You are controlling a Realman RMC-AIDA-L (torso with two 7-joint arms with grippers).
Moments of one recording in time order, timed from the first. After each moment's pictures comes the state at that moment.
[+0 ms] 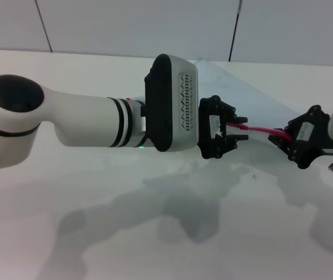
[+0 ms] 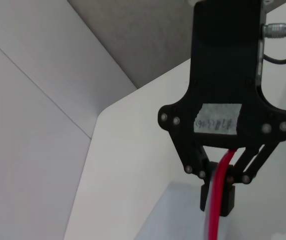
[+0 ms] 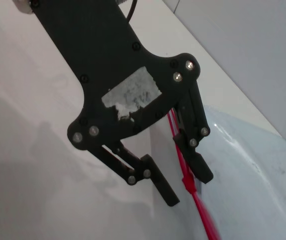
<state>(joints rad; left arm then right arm) -0.66 -2.03 1.86 0.84 -1.76 -0.68 2.21 0.34 2.03 -1.49 -1.38 -2.26 -1.05 1.85</state>
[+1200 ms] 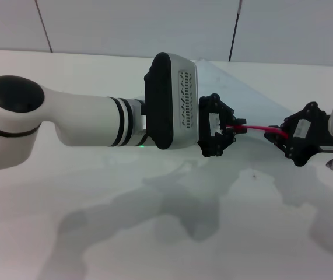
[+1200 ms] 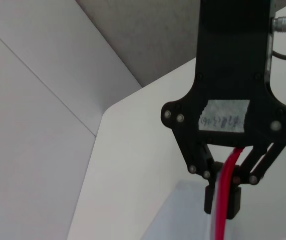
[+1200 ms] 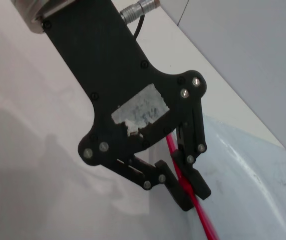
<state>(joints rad) -0.66 -2.03 1.86 0.84 -1.77 -0.67 2.21 0.34 2.03 -1.48 -1.38 -2.23 -1.06 1.84</state>
